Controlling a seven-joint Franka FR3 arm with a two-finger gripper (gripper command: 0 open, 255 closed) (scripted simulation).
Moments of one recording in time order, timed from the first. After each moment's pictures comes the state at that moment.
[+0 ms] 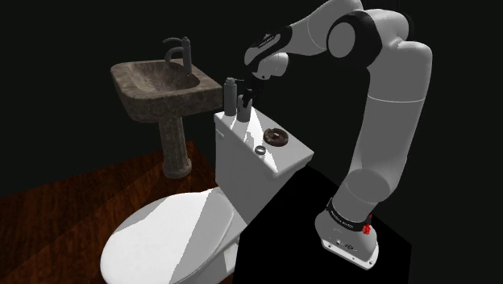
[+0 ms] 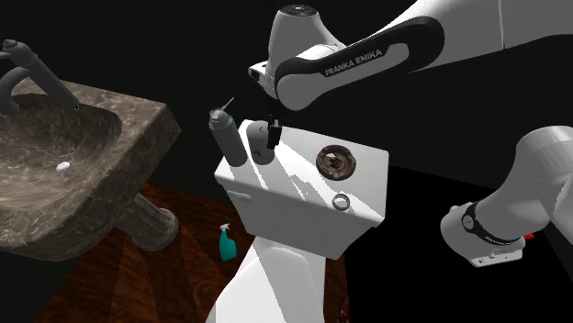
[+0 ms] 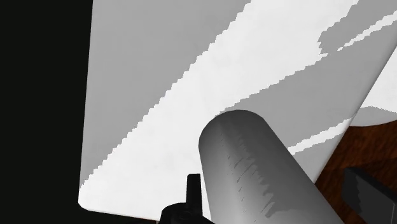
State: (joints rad) arm -0.06 0.28 -0.33 -1.96 0.33 2.36 -0.65
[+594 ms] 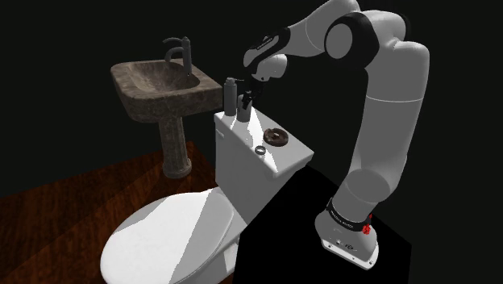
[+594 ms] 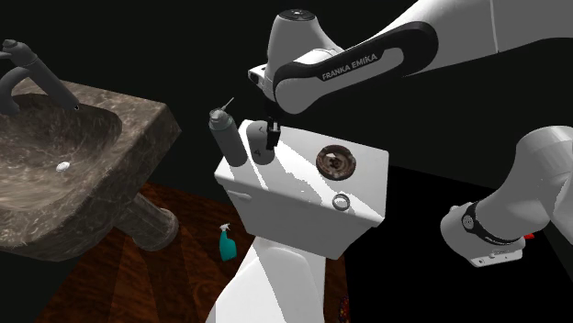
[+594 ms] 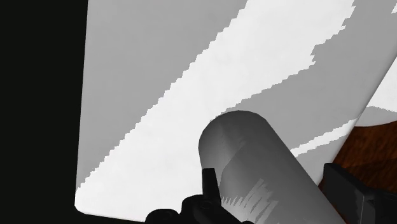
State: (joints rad) arm -0.06 0.29 -0.33 -1.96 0.34 2.38 -0.65
